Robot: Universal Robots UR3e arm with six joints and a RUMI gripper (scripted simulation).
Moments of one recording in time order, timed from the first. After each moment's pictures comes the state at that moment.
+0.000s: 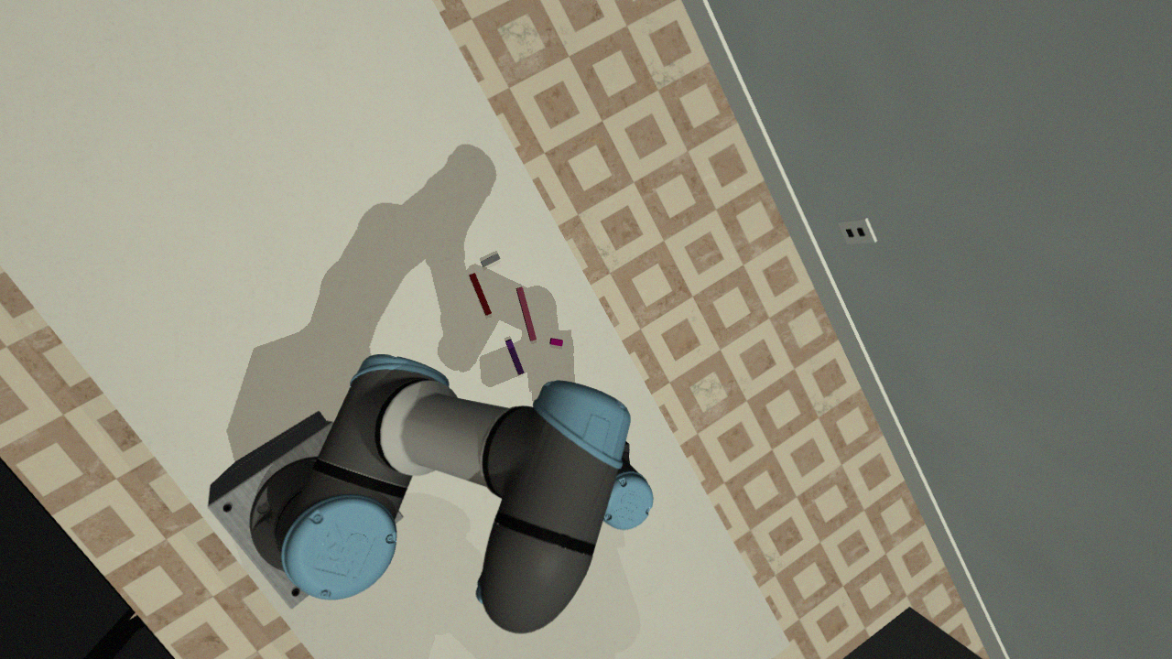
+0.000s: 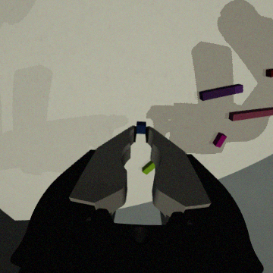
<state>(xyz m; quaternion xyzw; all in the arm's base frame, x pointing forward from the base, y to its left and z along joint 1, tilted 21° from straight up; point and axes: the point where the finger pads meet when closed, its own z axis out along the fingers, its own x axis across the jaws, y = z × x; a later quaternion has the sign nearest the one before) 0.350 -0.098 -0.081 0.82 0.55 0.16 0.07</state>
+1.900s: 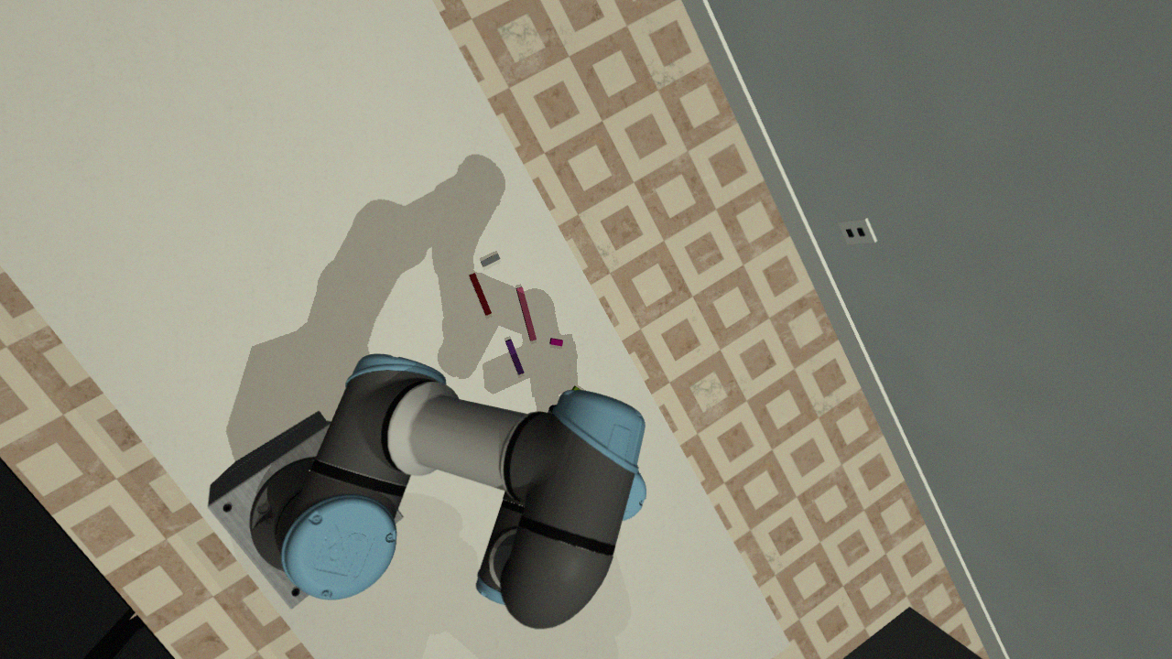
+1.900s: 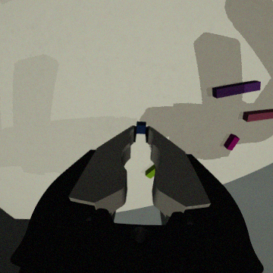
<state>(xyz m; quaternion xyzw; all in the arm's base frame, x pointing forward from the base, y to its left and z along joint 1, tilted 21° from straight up) 0.363 -0.105 -0.097 0.82 0.54 0.16 0.09</state>
